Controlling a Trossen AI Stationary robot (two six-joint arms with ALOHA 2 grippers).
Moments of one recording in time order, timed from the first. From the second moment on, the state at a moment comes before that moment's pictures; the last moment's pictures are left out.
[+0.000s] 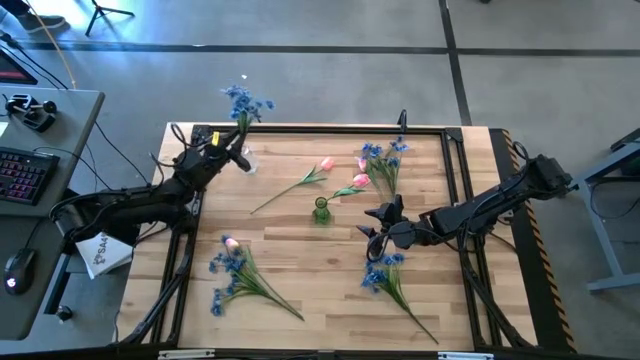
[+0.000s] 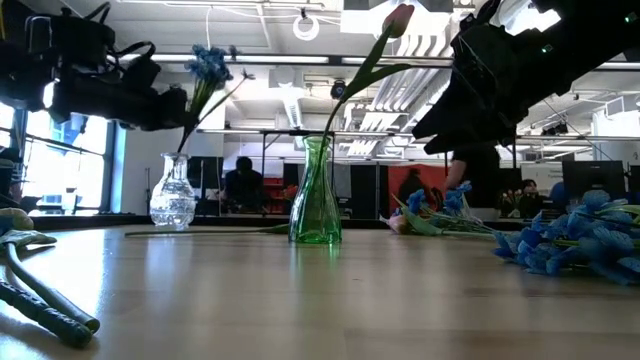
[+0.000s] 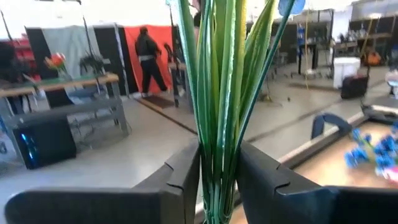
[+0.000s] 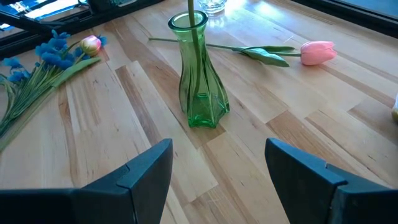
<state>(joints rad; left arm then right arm) 0.71 0.89 0.09 0.85 -0.27 0.11 0.34 1.34 0.56 0.14 0.64 0.61</state>
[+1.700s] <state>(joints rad) 0.47 0.42 0.79 -0.60 -0.25 -0.15 0.34 1.34 0.56 0.17 0.64 0.60</state>
